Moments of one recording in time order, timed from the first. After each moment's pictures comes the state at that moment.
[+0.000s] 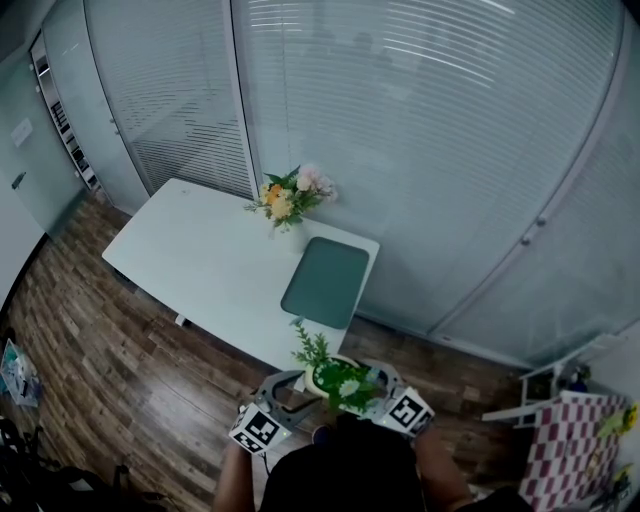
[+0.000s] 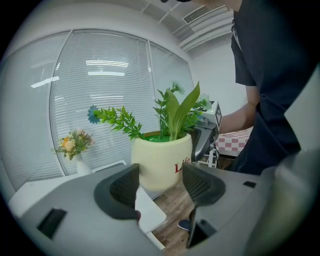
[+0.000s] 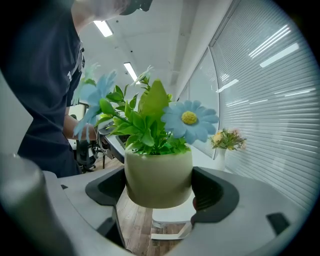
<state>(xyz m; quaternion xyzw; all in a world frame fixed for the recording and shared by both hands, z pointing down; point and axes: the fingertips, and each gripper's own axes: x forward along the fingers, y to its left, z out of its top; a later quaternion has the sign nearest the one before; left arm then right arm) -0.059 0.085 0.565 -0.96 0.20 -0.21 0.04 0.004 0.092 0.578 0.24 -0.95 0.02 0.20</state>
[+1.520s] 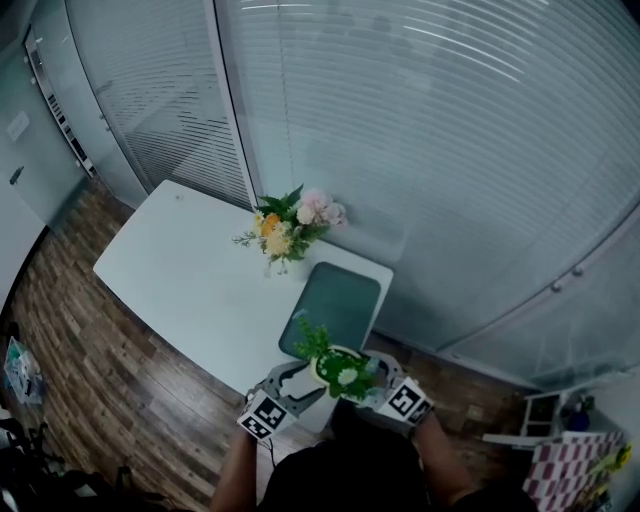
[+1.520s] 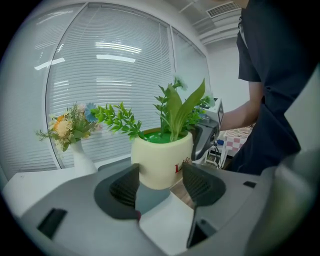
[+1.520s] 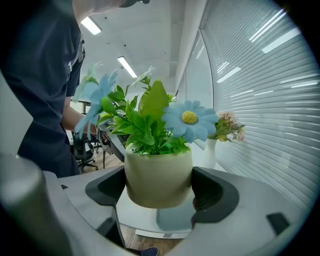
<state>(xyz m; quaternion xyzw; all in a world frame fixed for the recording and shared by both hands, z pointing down) -0.028 -0.082 0.610 -0.95 0.21 -0.24 -0.01 0.035 -0.076 0.618 0.22 -0.94 0.05 0.25</state>
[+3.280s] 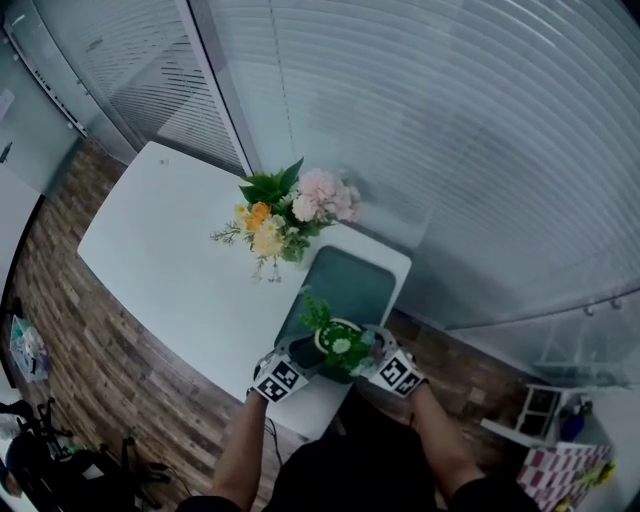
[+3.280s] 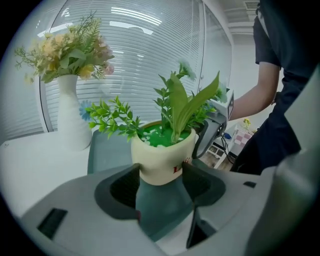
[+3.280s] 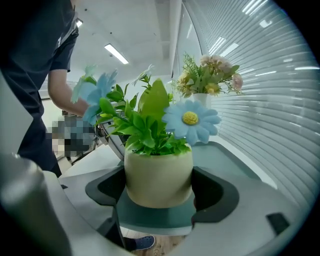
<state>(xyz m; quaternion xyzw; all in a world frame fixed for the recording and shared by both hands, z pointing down) -0.015 -0.179 0.757 -0.92 0.20 -0.32 -0.13 0.046 -0.178 0.752 0.20 -0.93 0.09 0.29</state>
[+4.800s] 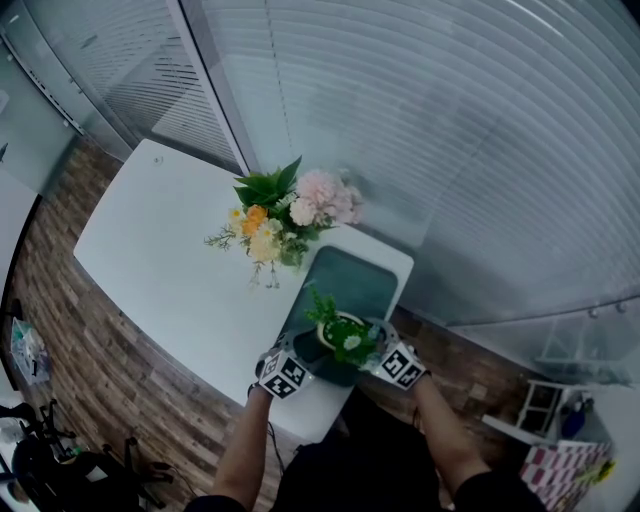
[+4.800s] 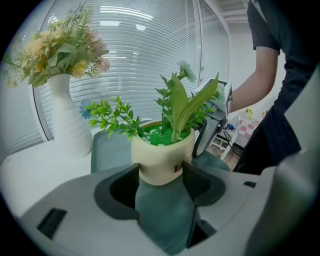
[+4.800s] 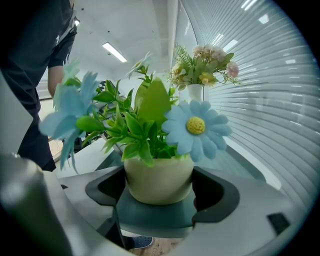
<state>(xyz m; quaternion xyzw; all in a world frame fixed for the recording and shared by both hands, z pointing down) -0.010 -0.200 0.776 -0.91 0.21 -0.35 -0.11 0.052 -0.200 0.774 0.20 -0.93 0.10 0.30</state>
